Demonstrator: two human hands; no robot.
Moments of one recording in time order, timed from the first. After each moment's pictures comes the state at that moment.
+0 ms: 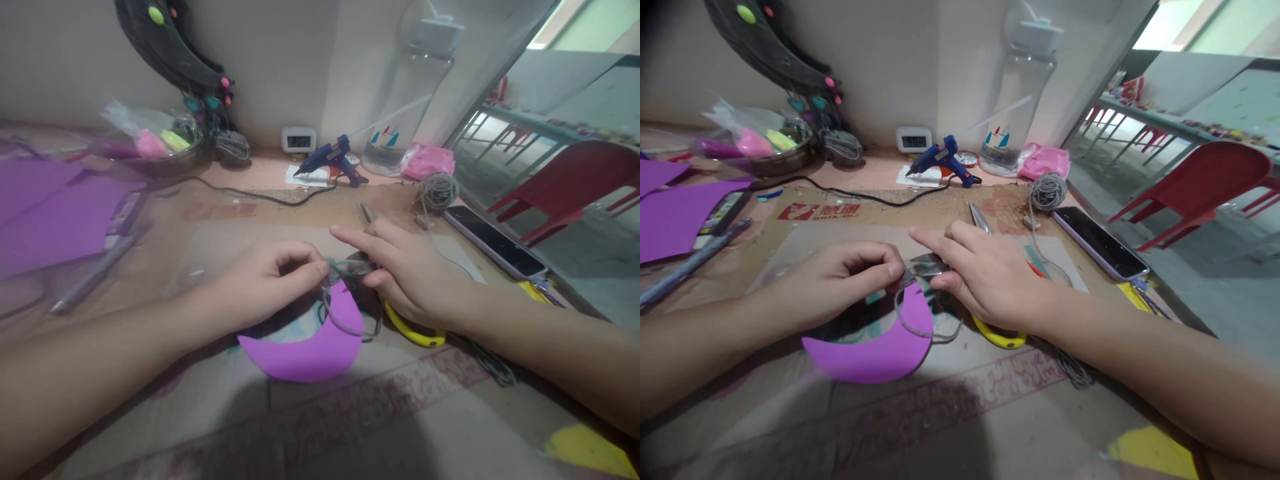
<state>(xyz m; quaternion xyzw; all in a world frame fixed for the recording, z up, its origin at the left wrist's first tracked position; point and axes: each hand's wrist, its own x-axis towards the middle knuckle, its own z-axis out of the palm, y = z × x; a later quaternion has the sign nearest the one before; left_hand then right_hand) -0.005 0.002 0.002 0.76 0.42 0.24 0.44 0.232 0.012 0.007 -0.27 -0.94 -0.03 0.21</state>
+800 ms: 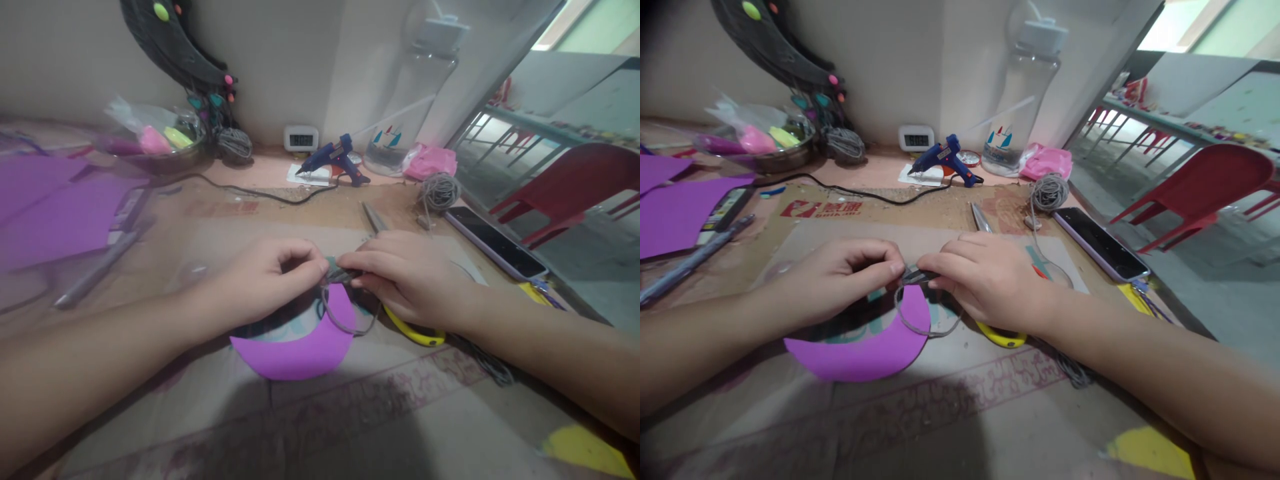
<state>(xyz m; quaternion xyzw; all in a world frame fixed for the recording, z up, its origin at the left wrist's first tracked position) -0.005 0.002 0.002 0.75 0.44 0.23 0.43 0.228 0.010 0.011 -0.23 -0.95 -0.03 0.19</state>
